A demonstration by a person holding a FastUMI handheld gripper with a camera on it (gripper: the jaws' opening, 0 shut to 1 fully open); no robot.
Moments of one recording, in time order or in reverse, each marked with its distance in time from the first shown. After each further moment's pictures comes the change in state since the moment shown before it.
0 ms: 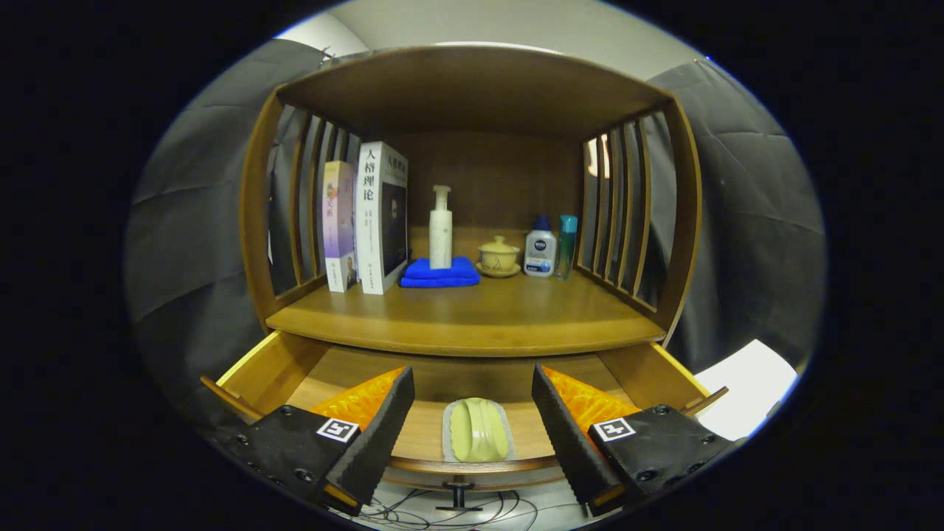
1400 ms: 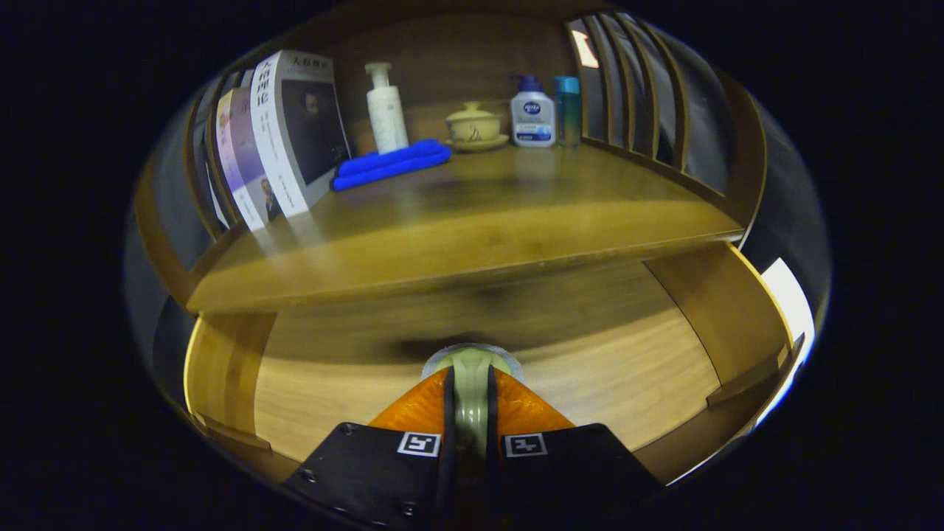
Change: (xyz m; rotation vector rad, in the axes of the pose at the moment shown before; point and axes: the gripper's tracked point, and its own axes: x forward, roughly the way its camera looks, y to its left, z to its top) arm 0.084 -0.009 -0.067 0.167 0.371 -0.038
